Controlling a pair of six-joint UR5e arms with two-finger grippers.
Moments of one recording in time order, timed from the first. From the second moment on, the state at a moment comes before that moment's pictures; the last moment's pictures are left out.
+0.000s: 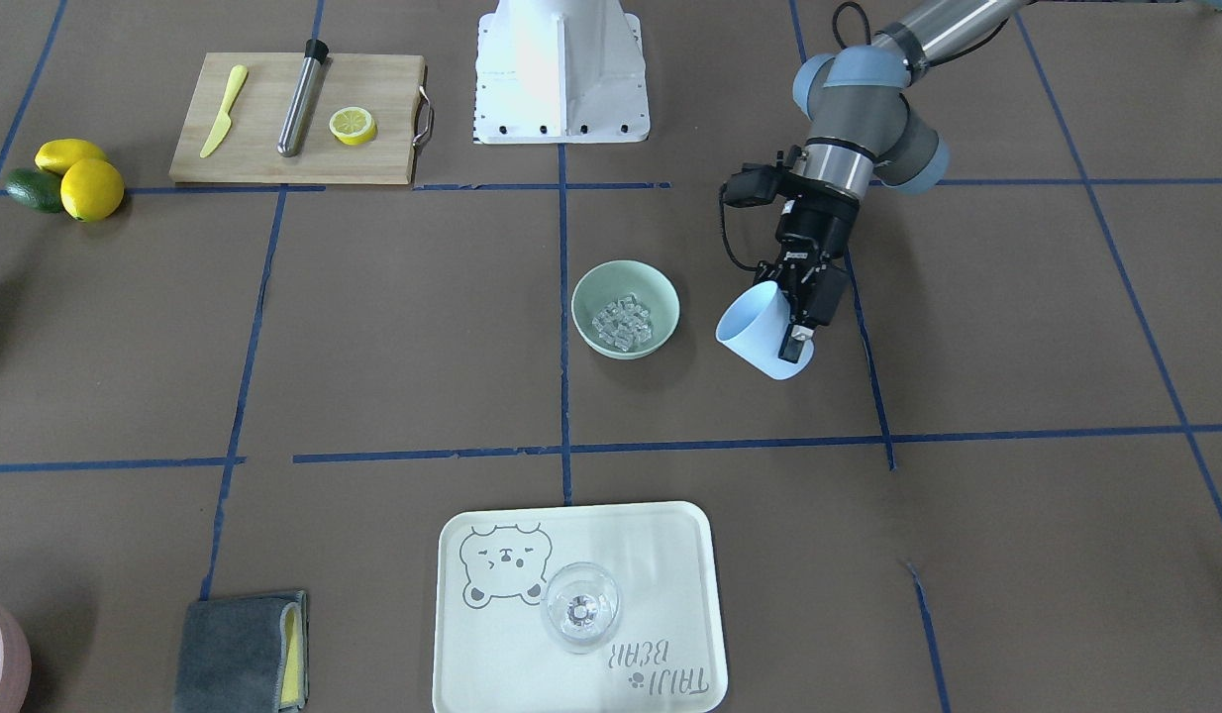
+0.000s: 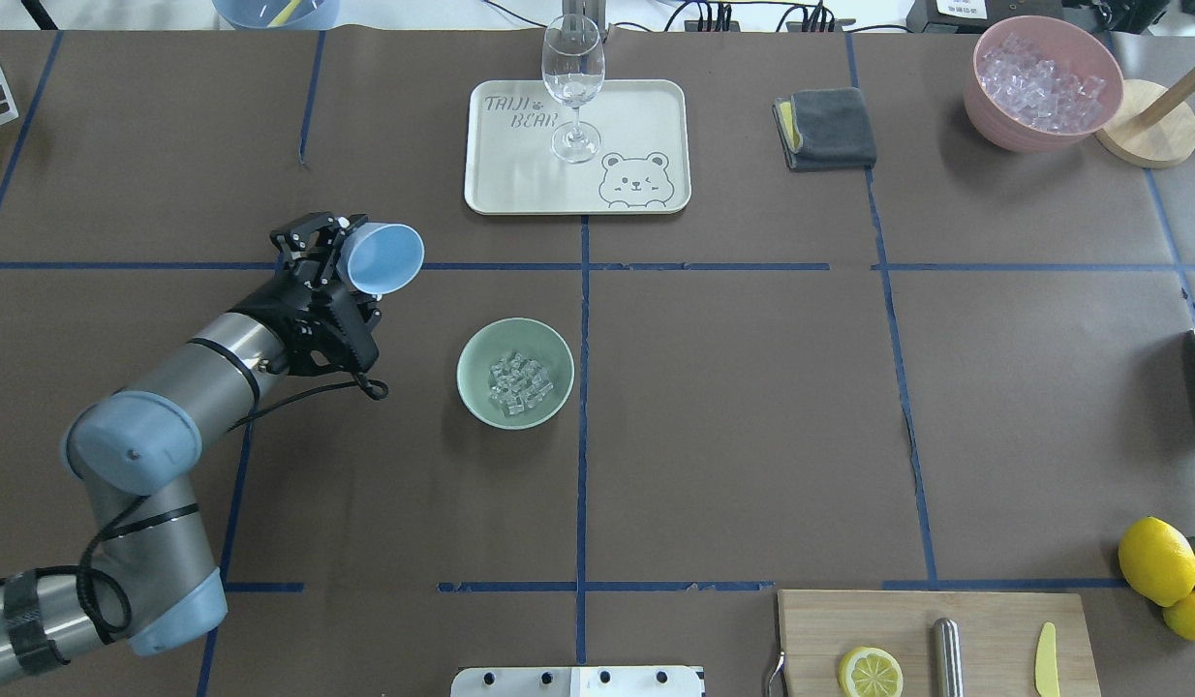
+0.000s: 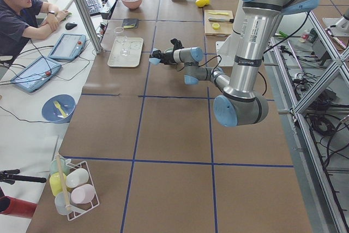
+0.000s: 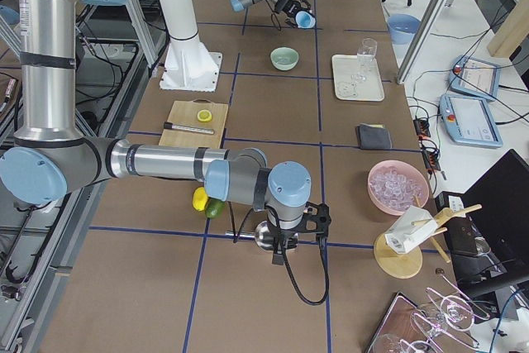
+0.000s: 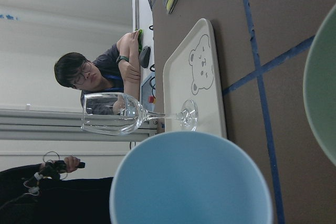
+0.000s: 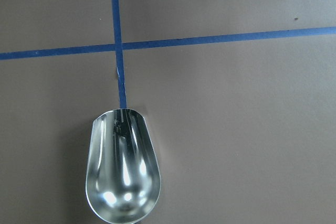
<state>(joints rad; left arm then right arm) -0.50 -1.79 -1.66 -2.74 -1.10 0.34 1.68 -1.65 1.66 -1.69 2.32 -0.06</state>
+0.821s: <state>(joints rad) -0.58 -1.49 -1.72 -2.94 -1.25 -0.32 1.68 -1.66 1.66 -1.69 2.32 -0.06</state>
